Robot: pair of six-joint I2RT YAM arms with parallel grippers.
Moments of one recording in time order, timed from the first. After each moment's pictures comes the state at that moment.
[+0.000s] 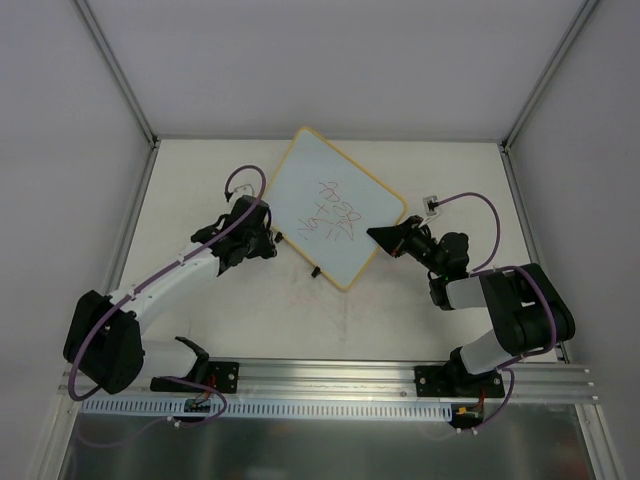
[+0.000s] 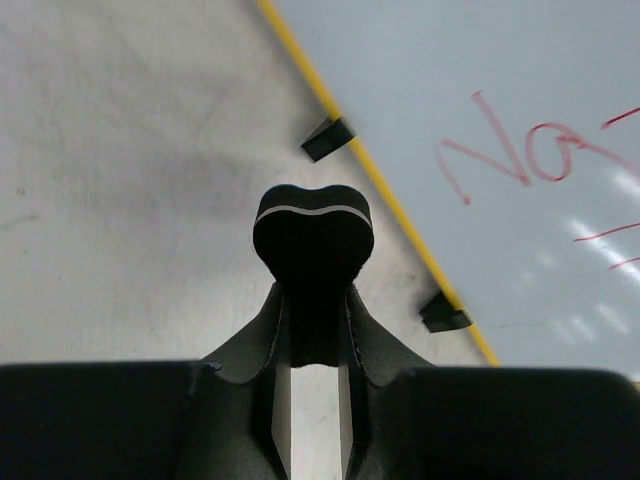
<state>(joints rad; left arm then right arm) -0.54 1.29 0.87 -0.46 -0.27 -0.73 0.28 1.53 0.33 1.25 -0.58 0.77</state>
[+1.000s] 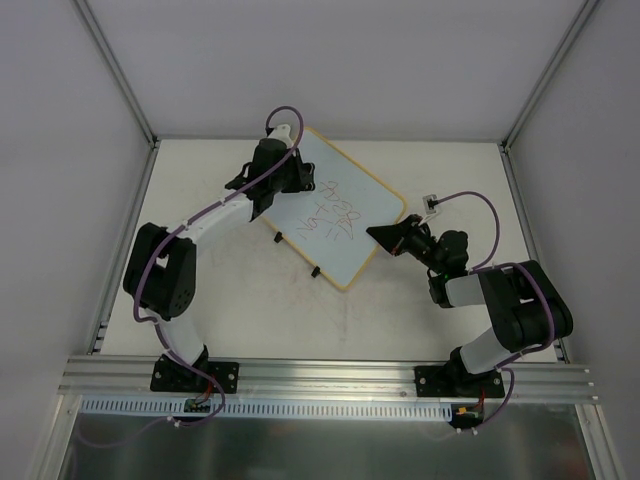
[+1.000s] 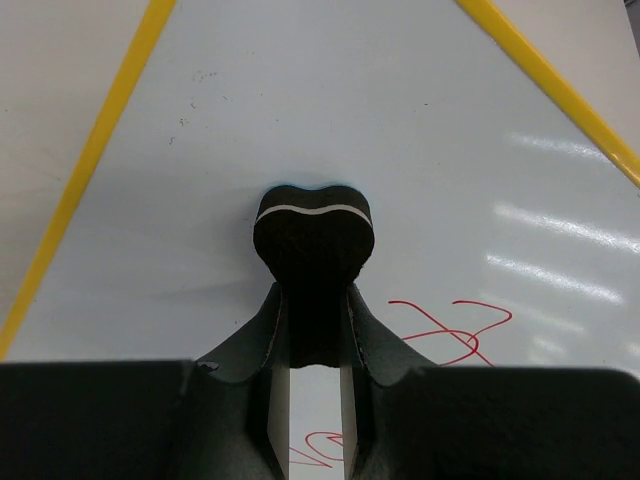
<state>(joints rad) -0.46 1.77 1.34 -0.04 0.00 -0.45 0.27 1.56 0.35 1.25 -0.59 0.80</state>
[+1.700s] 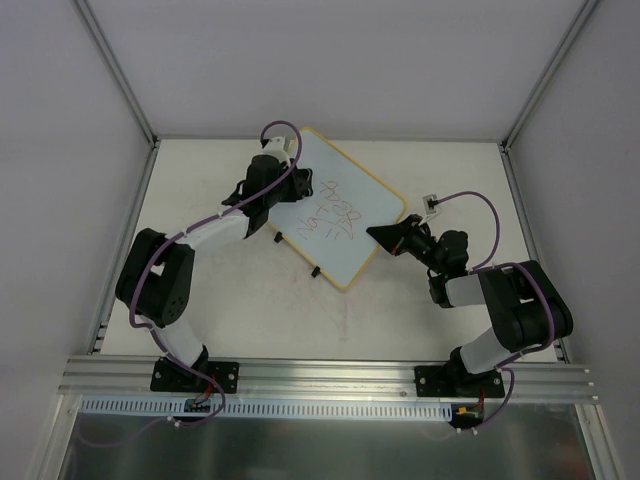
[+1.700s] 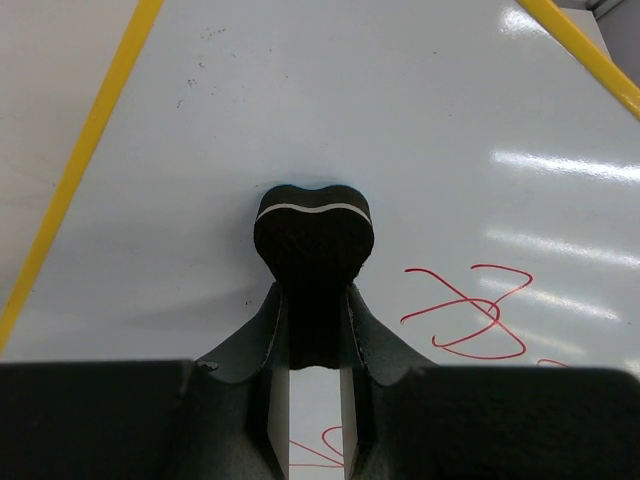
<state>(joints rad) -0.46 1.71 1.12 0.23 0.01 -0.43 0.27 1.56 0.35 1.25 -0.59 0.81</state>
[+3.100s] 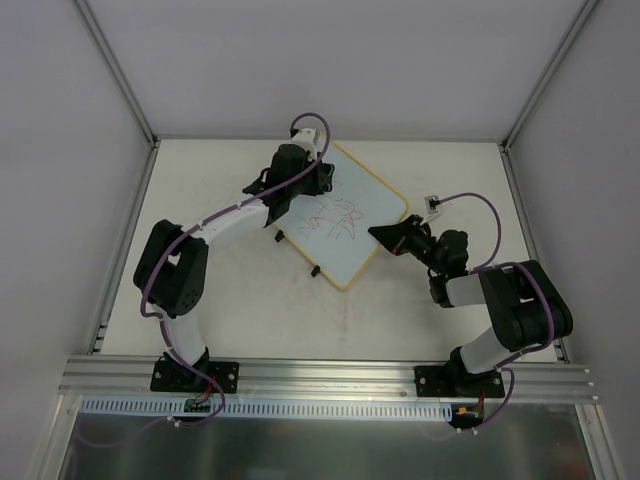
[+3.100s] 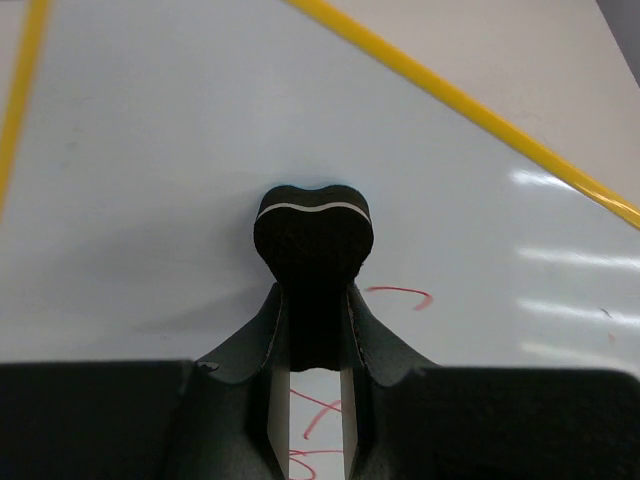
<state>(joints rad) -0.58 1.81 1.33 0.10 -0.03 -0.32 0.26 1.56 0.35 1.22 -0.56 0.83</state>
